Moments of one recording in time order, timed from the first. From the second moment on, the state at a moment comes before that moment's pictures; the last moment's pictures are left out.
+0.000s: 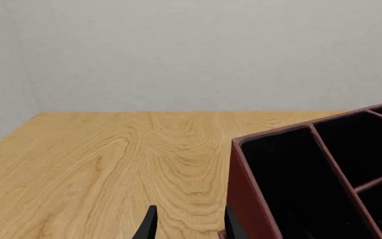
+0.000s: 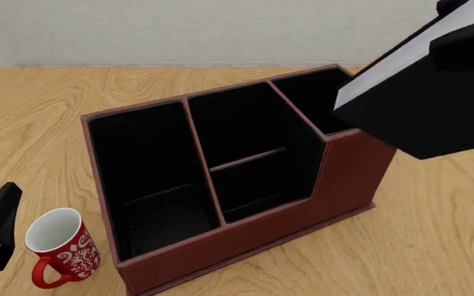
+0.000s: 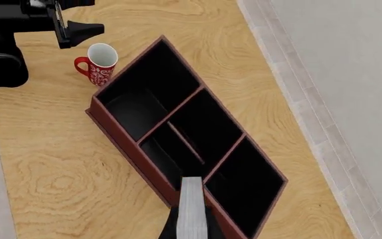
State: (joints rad) left arm -0.02 0.04 0.00 -0.02 0.00; right arm 0.84 0.91 -1.46 1.22 -0.53
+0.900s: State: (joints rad) left arm -0.02 0.03 -0.01 -0.01 0.00; right arm 0.74 1.20 -1.70 1.22 -0.64
